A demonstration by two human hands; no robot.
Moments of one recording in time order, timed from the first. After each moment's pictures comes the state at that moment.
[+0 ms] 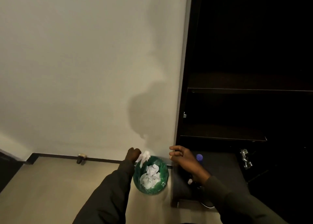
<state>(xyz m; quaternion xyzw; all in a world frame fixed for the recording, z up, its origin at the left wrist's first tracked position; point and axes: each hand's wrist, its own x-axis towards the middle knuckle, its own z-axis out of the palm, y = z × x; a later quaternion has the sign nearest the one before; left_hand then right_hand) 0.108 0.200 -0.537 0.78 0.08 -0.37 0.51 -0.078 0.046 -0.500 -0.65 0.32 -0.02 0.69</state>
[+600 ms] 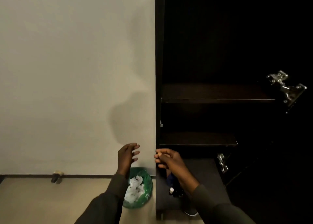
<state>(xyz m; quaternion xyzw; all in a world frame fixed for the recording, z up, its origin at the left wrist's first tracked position) 0.050 0.148 -0.480 0.70 -0.03 -0.29 0.65 -0.100 0.035 -0.461 -0.58 0.32 -0.11 0.74</state>
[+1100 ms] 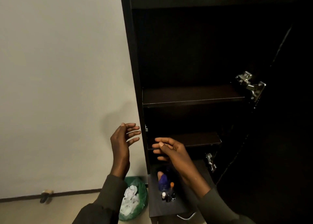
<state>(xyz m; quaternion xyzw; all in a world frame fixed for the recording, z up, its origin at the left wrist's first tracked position) -0.001 0.117 -0.351 0.63 -0.17 -0.17 0.74 -0.147 0.021 -0.376 -0.60 0.27 -0.22 0.72</state>
